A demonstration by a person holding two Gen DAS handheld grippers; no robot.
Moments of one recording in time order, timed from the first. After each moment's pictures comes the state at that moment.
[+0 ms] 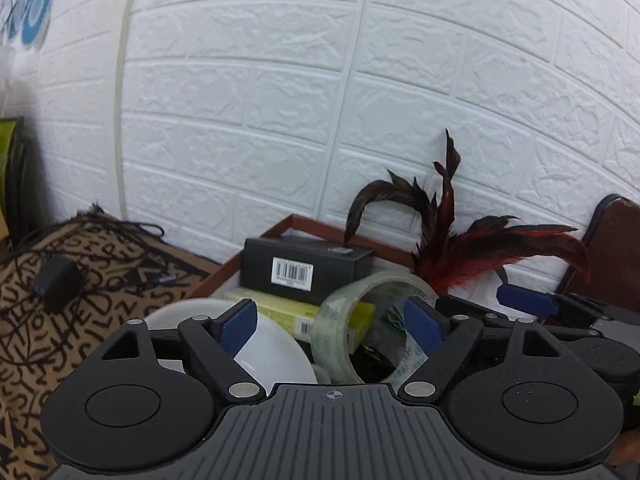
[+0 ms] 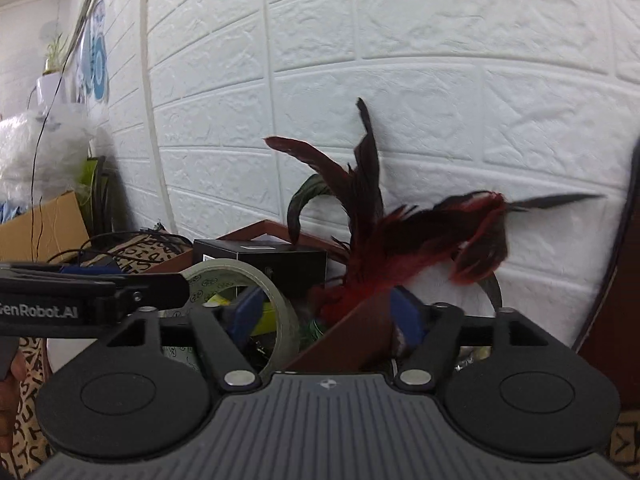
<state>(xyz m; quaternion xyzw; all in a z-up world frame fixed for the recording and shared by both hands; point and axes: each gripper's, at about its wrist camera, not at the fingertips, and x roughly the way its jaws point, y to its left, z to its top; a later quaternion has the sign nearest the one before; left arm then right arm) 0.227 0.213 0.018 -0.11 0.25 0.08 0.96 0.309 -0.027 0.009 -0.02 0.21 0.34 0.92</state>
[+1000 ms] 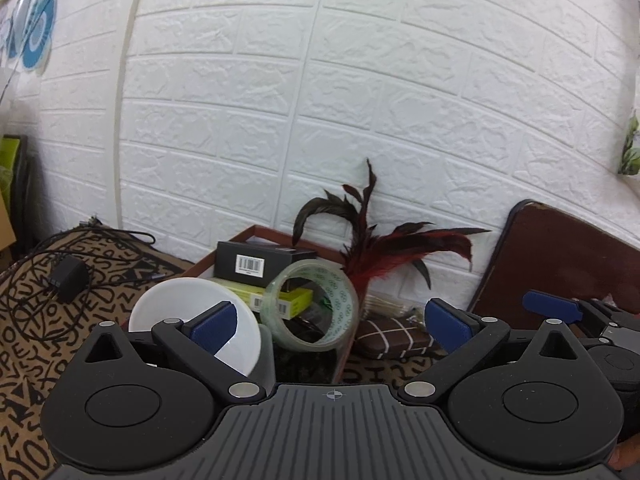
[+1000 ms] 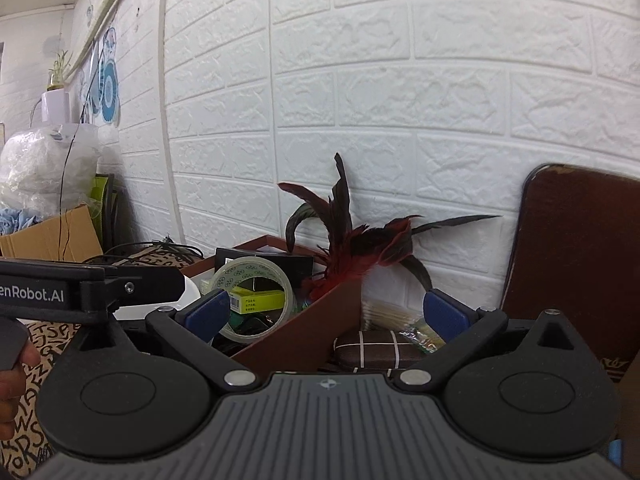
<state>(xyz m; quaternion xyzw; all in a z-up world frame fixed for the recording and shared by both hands) 0.140 0.155 0.063 -0.11 0.21 0.04 0.97 0.221 -0.096 0.058 -0.03 0.18 0.32 0.93</state>
